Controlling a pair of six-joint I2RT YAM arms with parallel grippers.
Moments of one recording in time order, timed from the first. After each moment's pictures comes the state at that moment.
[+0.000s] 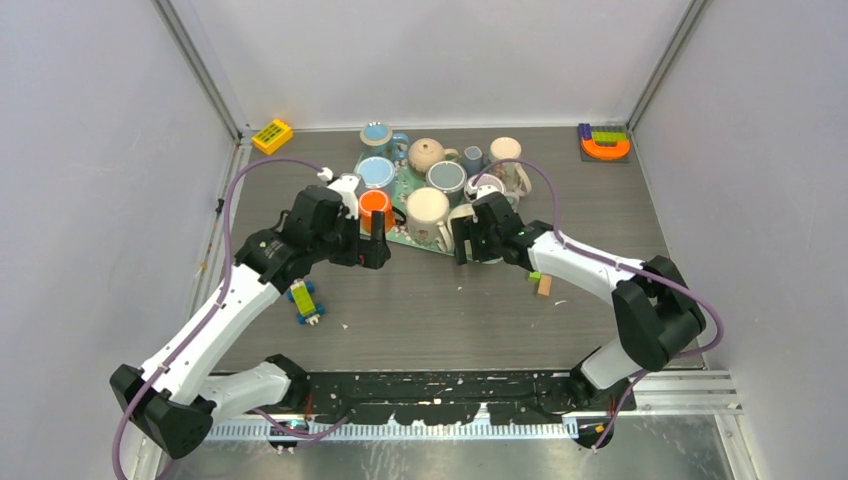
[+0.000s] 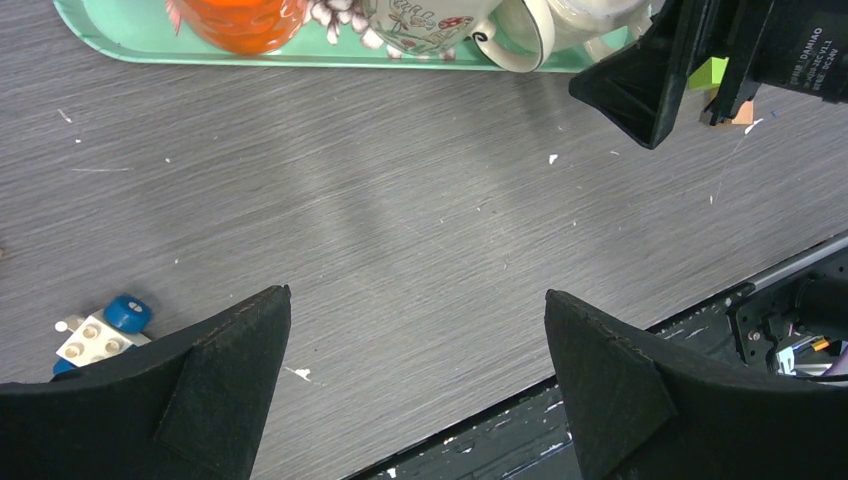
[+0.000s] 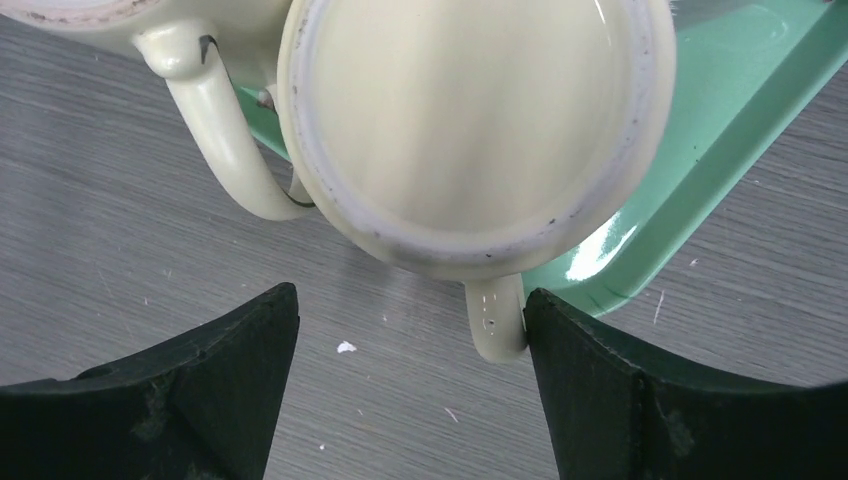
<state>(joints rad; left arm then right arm) -0.57 1.06 1.12 -0.78 0.02 -0.34 0.60 1.51 0.93 -0.26 0.06 0.31</state>
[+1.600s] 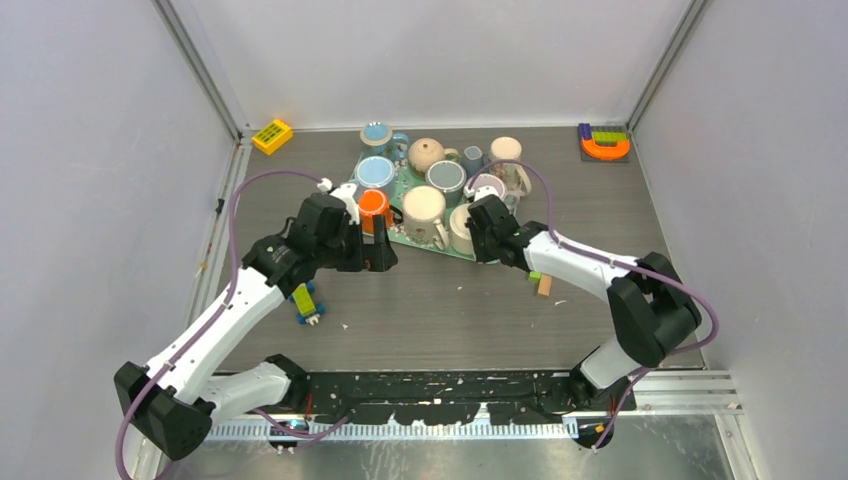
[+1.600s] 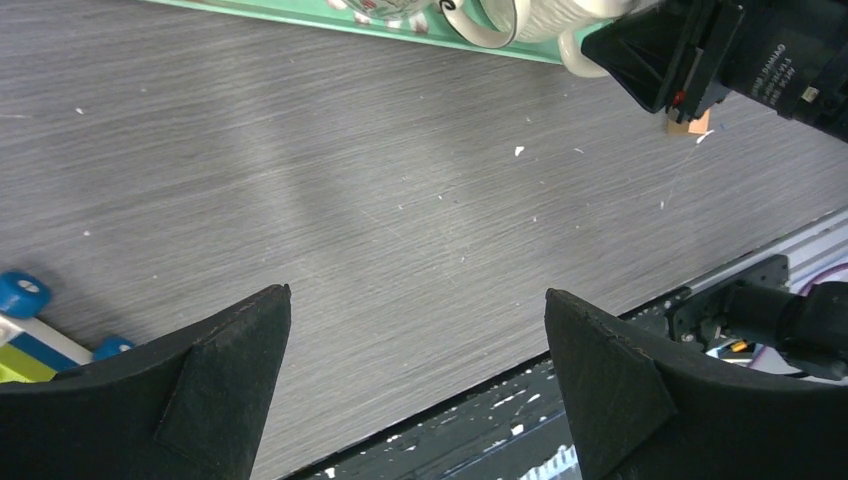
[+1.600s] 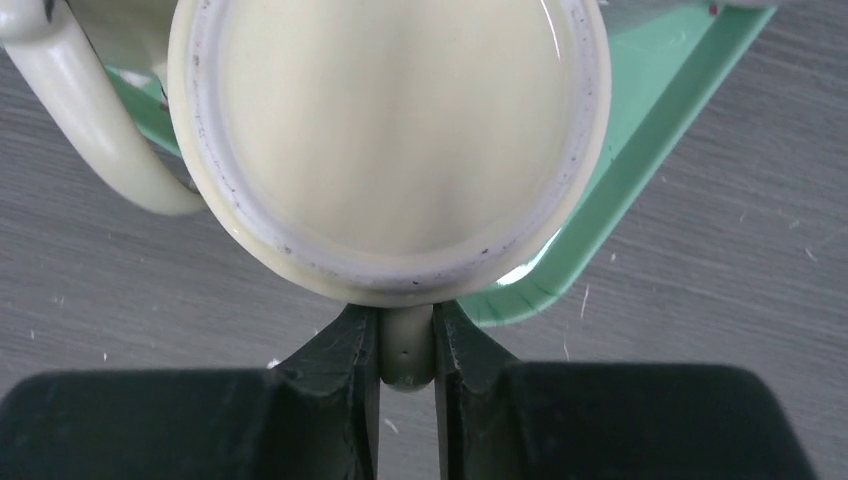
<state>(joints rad) -0.57 1.05 1.04 -0.73 0.06 -0.48 0.63 1.57 0.96 -0.27 0.25 0.25</state>
